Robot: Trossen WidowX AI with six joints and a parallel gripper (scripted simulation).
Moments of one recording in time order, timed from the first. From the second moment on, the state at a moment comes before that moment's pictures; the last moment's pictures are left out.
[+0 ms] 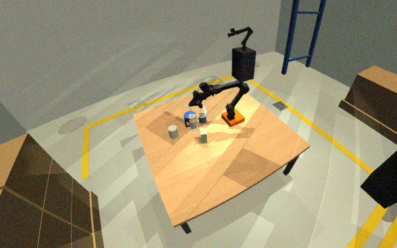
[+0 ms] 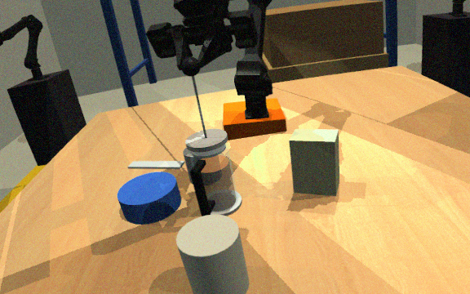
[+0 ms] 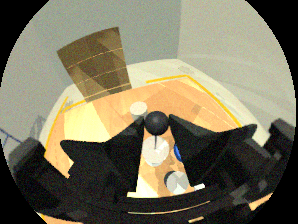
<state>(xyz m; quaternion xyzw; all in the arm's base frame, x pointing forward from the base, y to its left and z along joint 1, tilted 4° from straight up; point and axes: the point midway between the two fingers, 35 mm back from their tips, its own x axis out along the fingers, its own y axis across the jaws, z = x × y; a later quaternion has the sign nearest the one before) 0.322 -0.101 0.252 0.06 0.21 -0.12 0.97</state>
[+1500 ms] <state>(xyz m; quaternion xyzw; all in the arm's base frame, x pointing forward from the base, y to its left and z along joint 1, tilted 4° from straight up) 0.341 -0.101 0.195 0.05 0.19 -0.12 0.97</state>
